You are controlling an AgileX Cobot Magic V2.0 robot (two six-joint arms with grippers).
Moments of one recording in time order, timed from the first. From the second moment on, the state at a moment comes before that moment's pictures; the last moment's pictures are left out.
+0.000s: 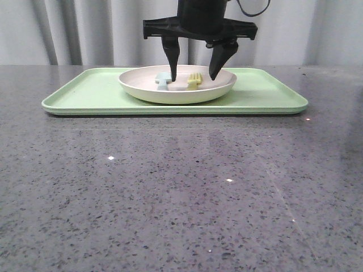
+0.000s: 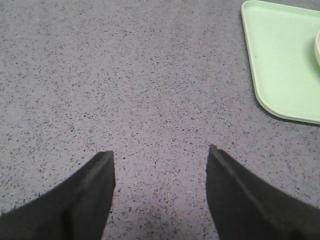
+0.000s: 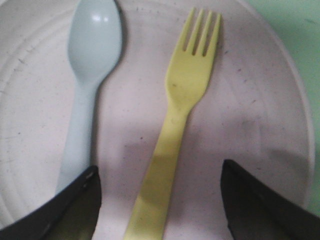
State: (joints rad) left arm -0.15 0.56 -0.59 0.27 0.69 -0.53; right arm 0.56 2.15 -2.08 -0.11 1.10 0.46
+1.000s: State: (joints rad) left arm -0.15 0.56 -0.59 0.27 0.69 -0.53; right arm 0.56 2.19 -2.08 -0.10 1.12 0.47
